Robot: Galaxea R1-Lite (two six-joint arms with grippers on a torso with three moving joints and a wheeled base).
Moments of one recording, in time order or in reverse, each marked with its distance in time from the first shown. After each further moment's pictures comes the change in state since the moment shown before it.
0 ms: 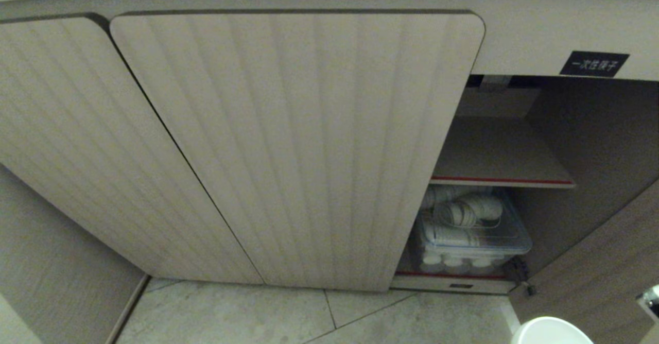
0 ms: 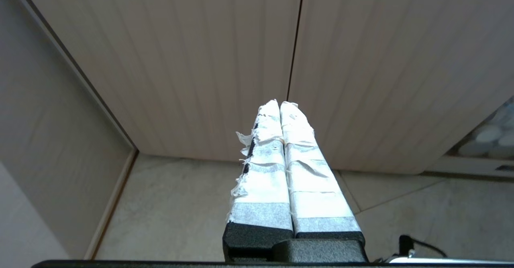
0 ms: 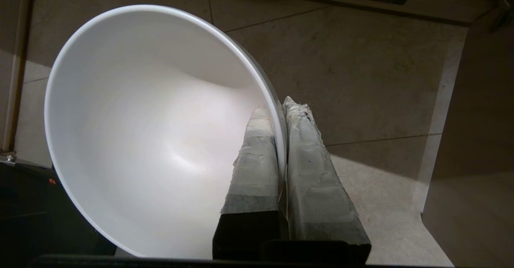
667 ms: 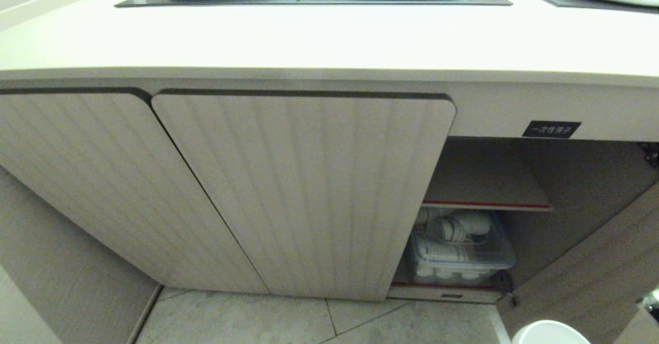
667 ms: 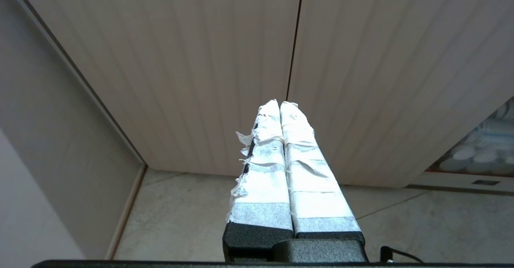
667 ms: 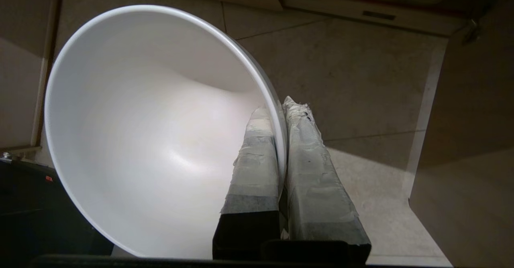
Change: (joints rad) left arm 0.000 0.000 0.000 0.001 0.000 0.000; right arm -0.001 0.000 0.024 -0.022 0.000 -0.004
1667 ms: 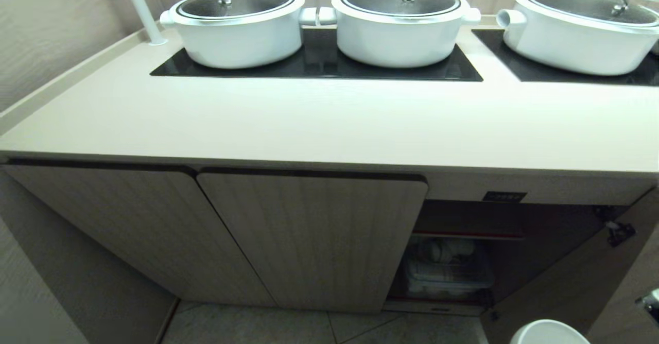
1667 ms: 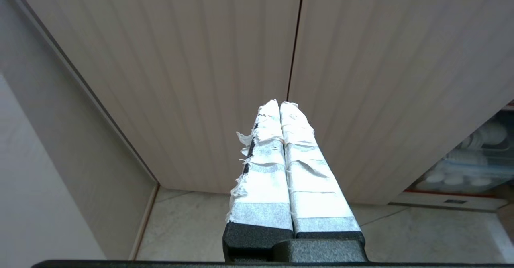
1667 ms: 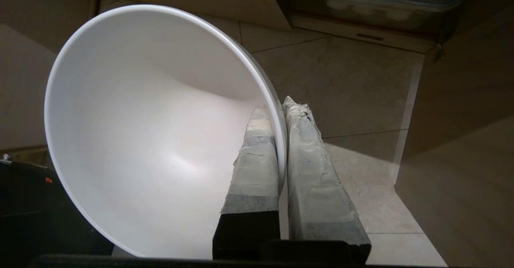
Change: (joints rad) left arm 0.000 0.000 0.000 0.000 0.000 0.000; right arm 0.002 0.006 0.006 -0.020 0.001 0.002
